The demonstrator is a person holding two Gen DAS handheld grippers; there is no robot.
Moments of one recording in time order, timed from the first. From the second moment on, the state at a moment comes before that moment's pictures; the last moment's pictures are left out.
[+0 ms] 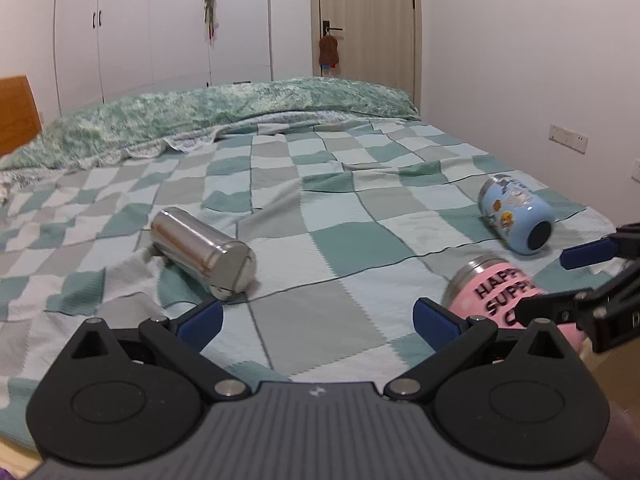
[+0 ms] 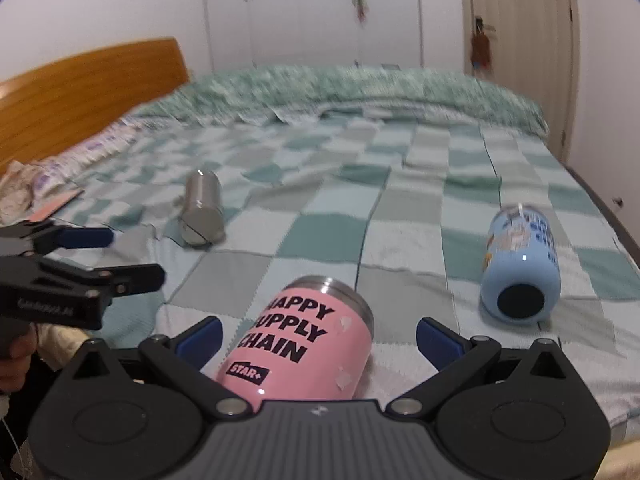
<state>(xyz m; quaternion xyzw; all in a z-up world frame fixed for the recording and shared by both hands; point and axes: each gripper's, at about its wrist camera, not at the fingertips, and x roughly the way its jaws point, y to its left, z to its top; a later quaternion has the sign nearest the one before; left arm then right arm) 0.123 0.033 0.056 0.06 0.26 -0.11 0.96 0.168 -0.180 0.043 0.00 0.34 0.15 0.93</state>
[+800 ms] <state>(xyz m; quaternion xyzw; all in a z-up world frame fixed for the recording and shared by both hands) 0.139 0.047 0.032 0.07 0.26 -0.14 0.95 0.259 -0.159 0.007 0.06 0.56 0.12 0.82</state>
